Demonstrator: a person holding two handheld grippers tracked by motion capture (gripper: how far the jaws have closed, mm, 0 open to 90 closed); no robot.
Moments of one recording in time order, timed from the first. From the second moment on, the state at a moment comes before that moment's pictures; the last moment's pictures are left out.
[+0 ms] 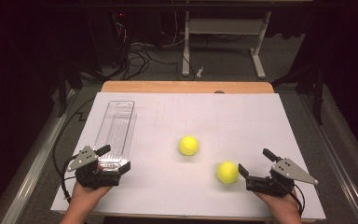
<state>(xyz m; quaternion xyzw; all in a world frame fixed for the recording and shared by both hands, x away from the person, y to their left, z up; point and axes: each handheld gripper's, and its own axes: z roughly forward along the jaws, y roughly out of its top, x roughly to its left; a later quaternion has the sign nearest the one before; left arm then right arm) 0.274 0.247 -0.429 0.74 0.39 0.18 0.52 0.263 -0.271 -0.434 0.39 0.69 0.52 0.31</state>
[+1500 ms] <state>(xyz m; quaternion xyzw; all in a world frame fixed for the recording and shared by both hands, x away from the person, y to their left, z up) 0.273 0.263 -0.424 0.72 0.41 0.18 0.53 0.263 -0.271 -0.435 0.39 0.69 0.53 0.31</state>
